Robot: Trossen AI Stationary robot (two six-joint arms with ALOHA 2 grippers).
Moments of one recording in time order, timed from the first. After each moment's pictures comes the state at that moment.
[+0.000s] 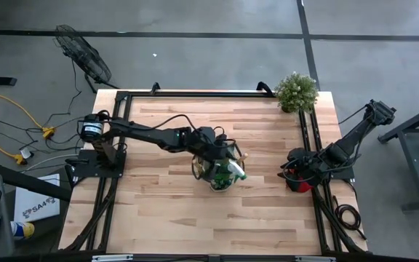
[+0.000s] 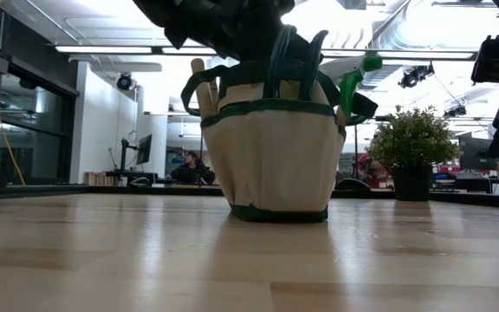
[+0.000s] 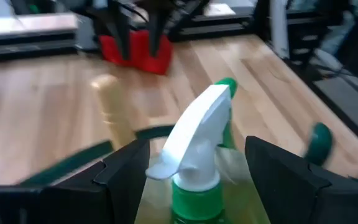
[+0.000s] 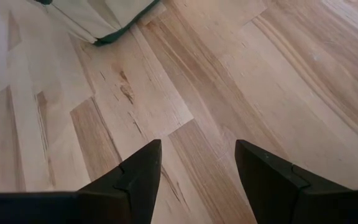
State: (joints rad) left arm 0.01 1.77 1.22 0.11 0.29 0.10; right arm 0.70 0.60 0.36 -0.74 0.49 1.20
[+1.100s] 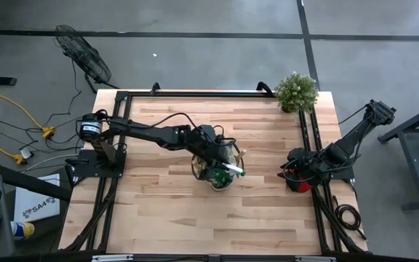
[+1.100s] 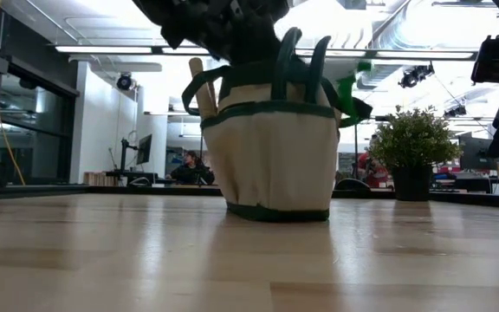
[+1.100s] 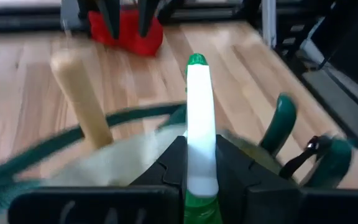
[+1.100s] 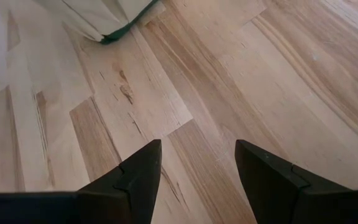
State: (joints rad) left arm 0.02 1.75 1.22 0.02 0.35 0.07; right arm 0.70 0.60 0.36 -0.74 0.49 1.20
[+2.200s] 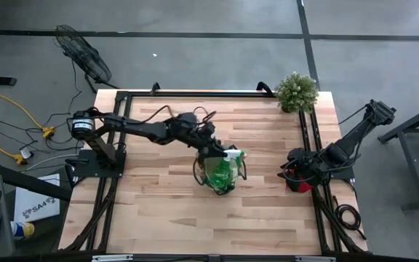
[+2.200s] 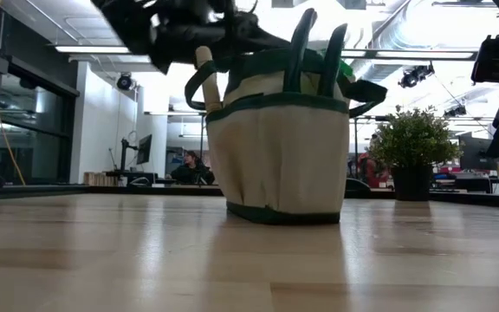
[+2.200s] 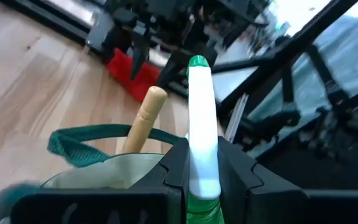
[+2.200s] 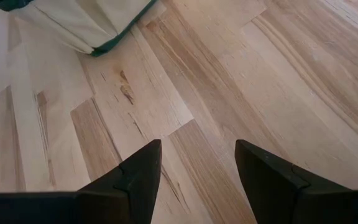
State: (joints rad) left arm 0.14 1.66 0.98 0.50 0.49 -0.56; right arm 0.70 0.60 0.36 -0.74 0.49 1.20
